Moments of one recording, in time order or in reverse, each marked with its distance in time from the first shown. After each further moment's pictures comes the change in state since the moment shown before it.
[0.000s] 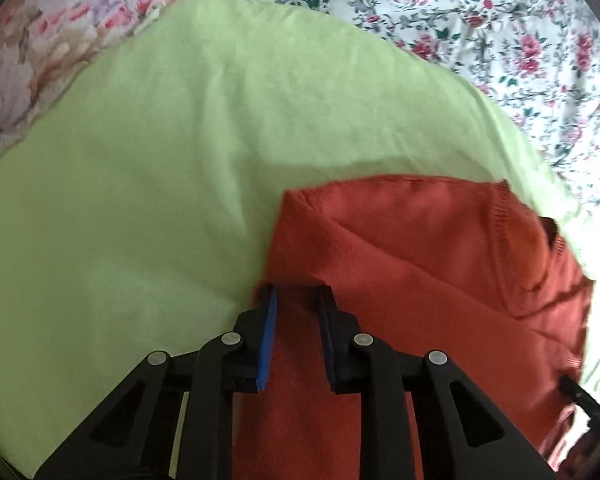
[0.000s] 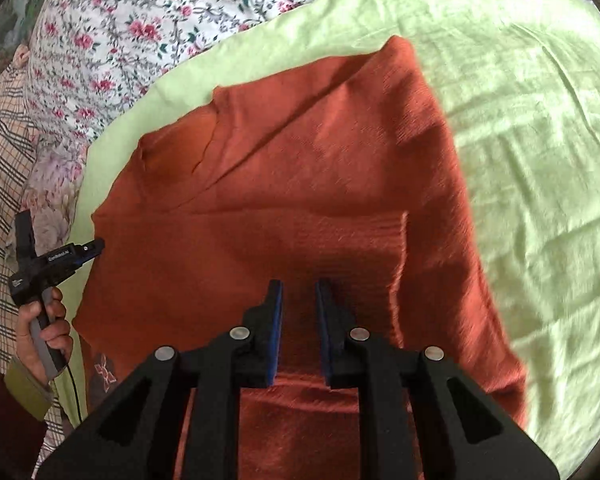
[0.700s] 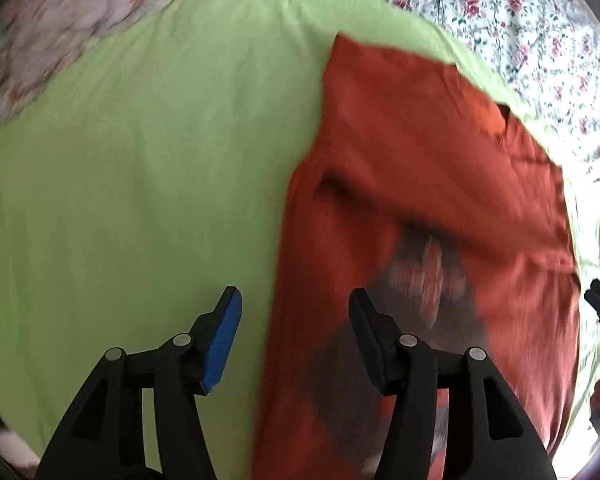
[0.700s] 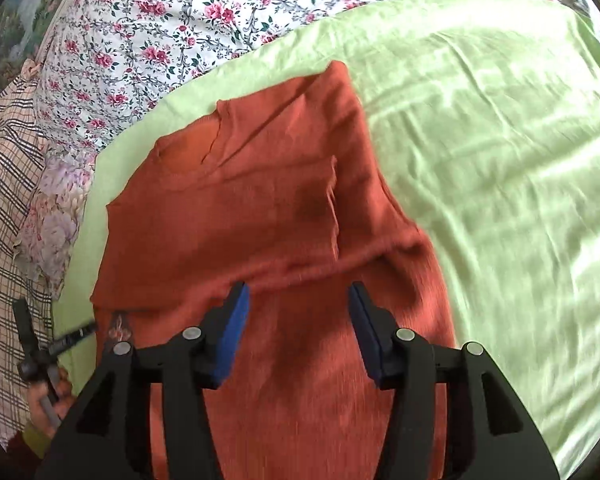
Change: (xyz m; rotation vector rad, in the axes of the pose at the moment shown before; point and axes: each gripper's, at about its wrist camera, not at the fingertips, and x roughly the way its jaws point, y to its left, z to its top) left arm -0.115 0.056 -0.195 -0.003 0.089 -0.037; right arm -0.092 -0.002 -0.067 0.052 -0.061 -0.059
